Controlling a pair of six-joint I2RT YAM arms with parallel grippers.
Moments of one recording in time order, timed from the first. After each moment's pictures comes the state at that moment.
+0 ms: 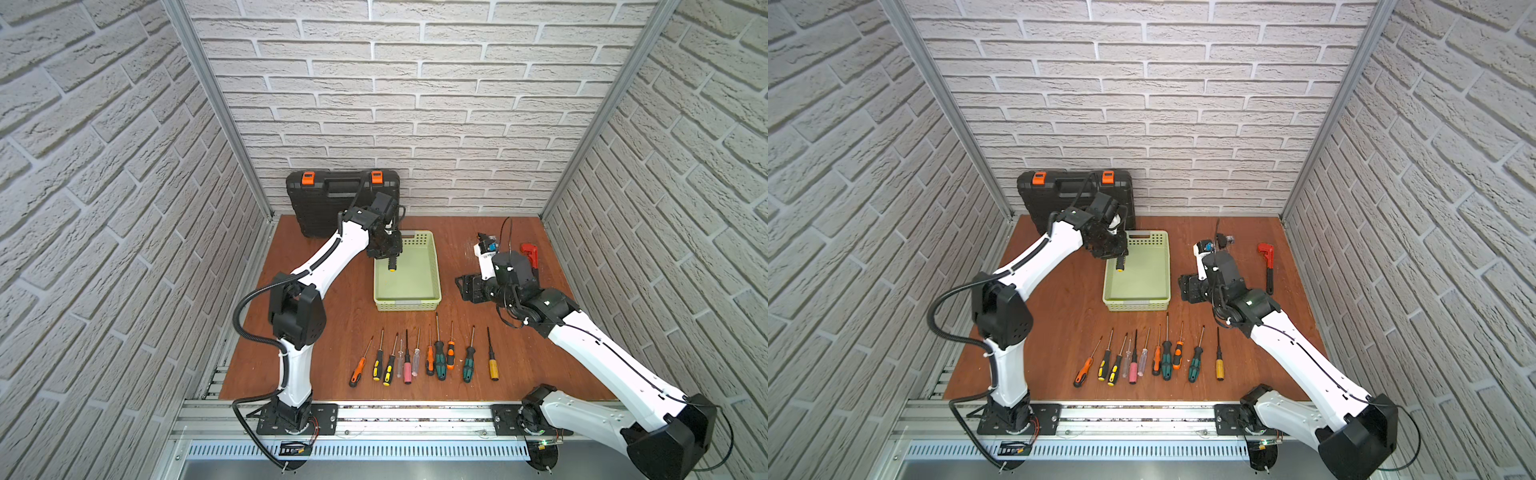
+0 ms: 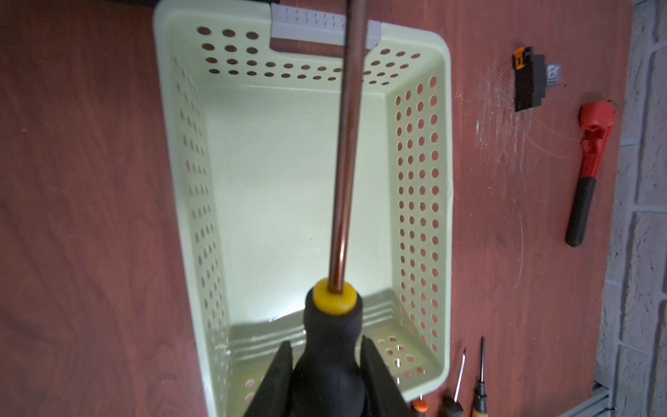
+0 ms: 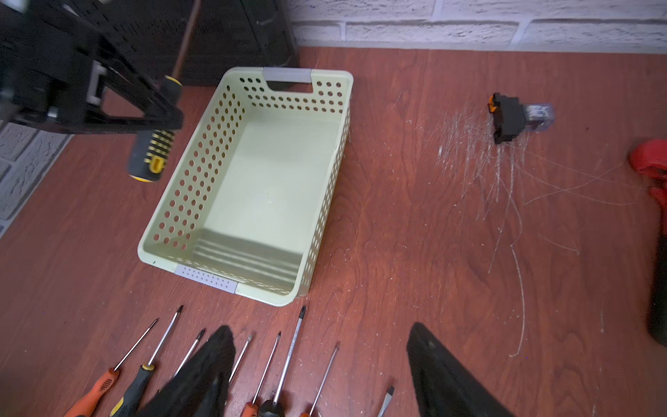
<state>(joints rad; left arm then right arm) -0.52 2.03 1.95 -1.04 0.14 -0.53 0.46 1.07 0.99 -0.62 0.11 0.32</state>
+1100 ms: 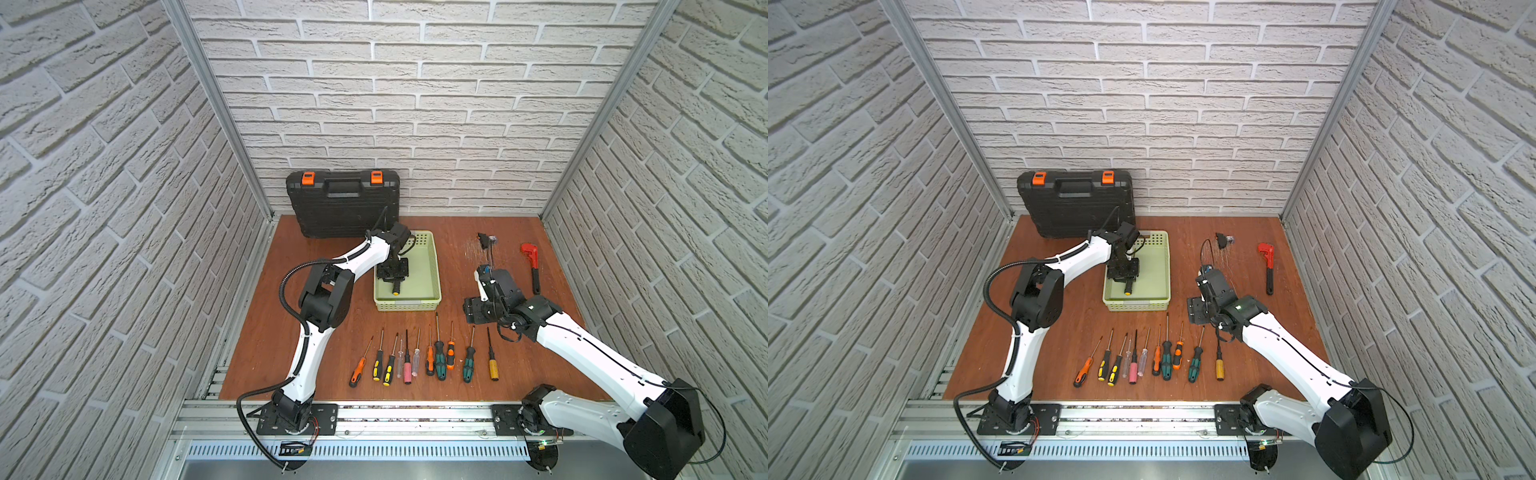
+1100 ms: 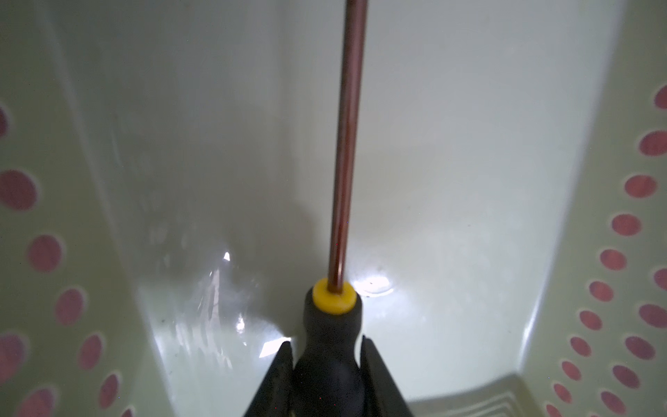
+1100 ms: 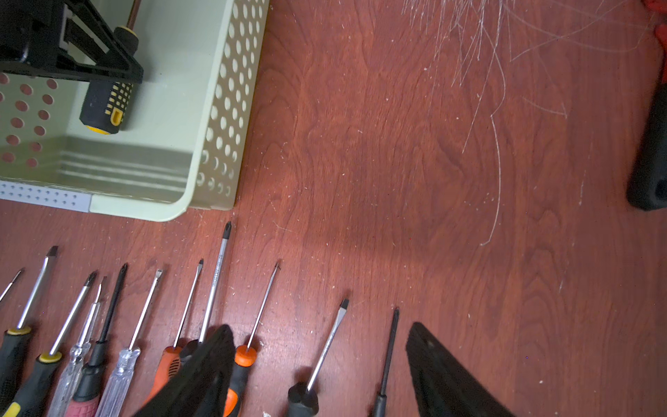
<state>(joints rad) -0.56 2.27 1.87 -0.93 0.10 -0.53 0.46 1.12 0.82 -0.73 0.17 0.39</state>
